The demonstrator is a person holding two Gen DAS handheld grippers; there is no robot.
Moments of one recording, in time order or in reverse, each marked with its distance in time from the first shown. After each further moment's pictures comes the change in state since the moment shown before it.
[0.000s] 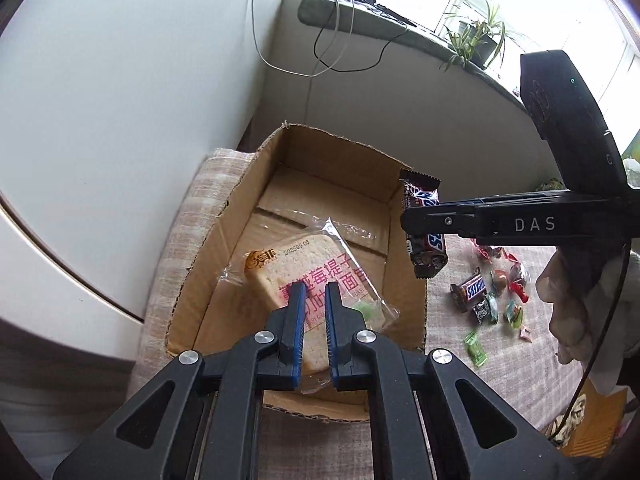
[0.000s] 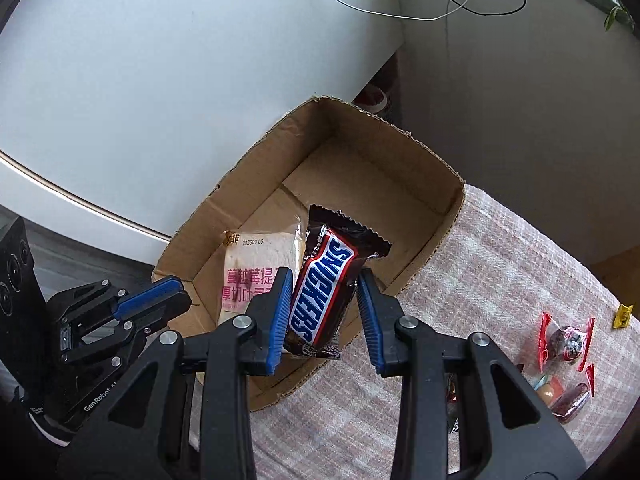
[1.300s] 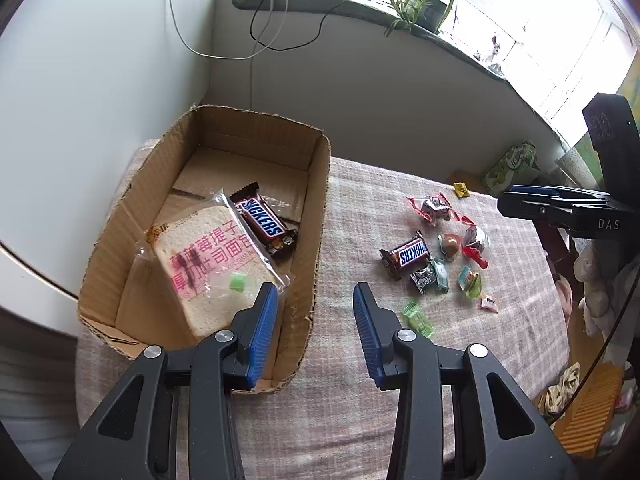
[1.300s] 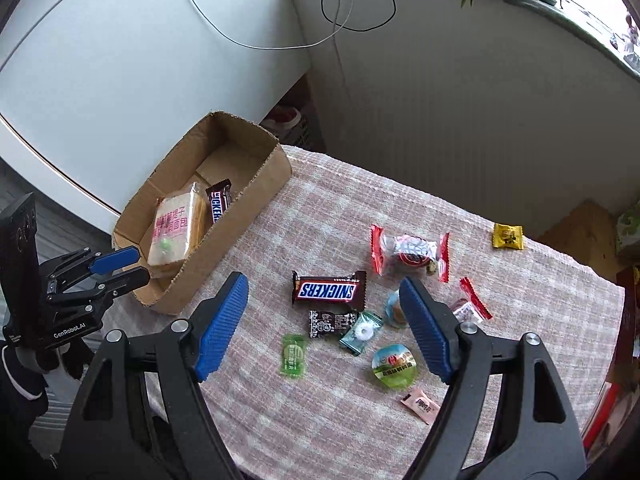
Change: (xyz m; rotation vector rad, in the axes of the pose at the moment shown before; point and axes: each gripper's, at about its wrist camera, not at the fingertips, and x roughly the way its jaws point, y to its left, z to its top) left arm 0.004 -0.081 -0.020 0.089 0.076 -0.079; right arm -0.129 -0.125 -0.117 0.119 -0.128 -0.162
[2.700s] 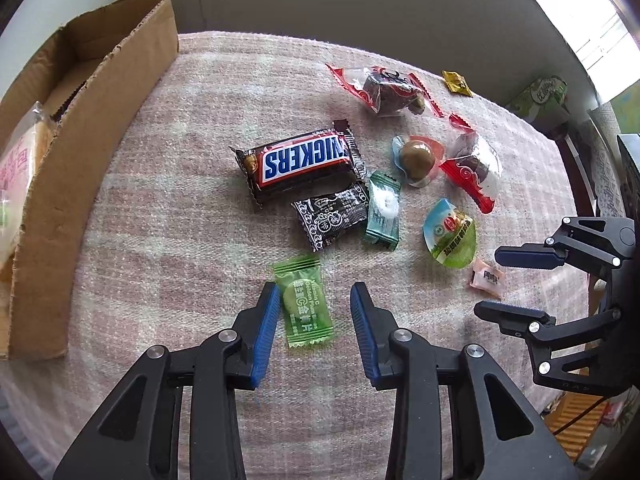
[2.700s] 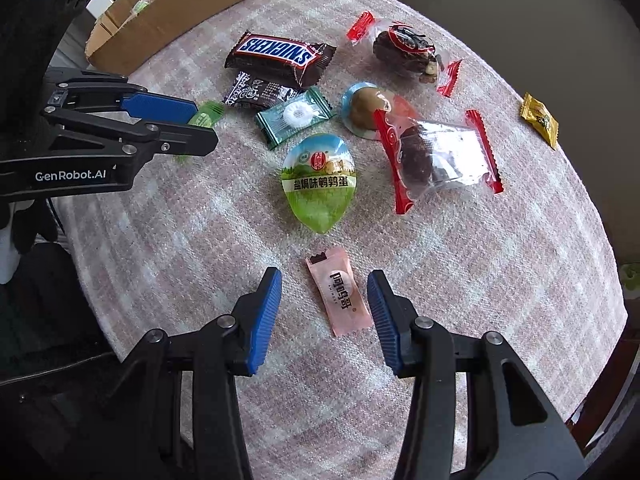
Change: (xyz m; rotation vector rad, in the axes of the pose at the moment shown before) left arm 0.128 -0.123 -0.028 -0.025 0.279 0.089; right arm 0.086 -0.046 -0.103 -0.415 0.338 0.012
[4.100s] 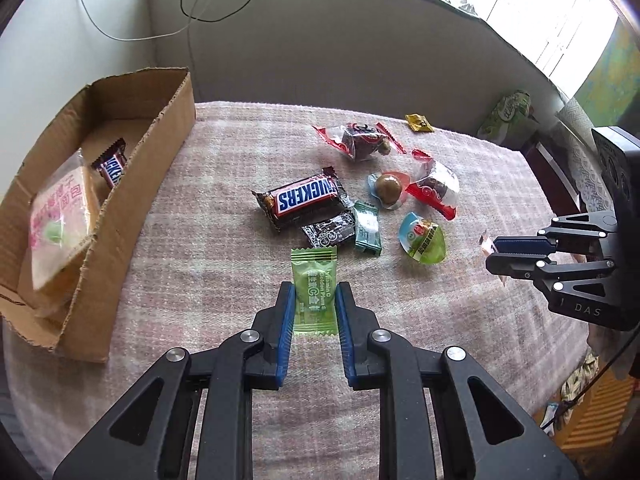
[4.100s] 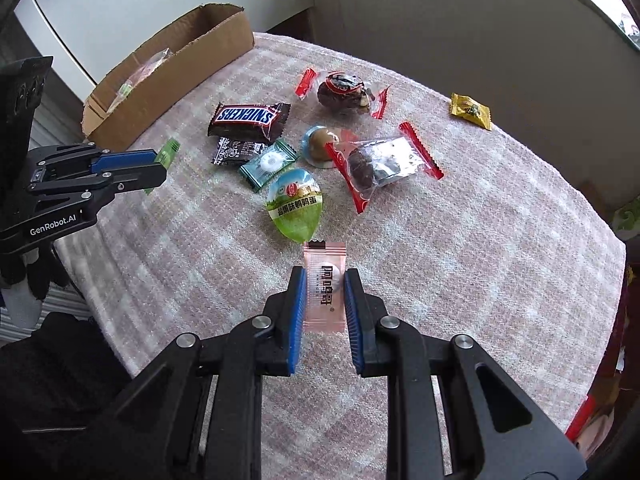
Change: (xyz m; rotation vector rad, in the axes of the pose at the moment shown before) left arm -0.052 0.014 -0.023 0.096 -0.232 -0.027; right arm -0.054 -0.011 -0.040 0.239 -0.227 -0.024
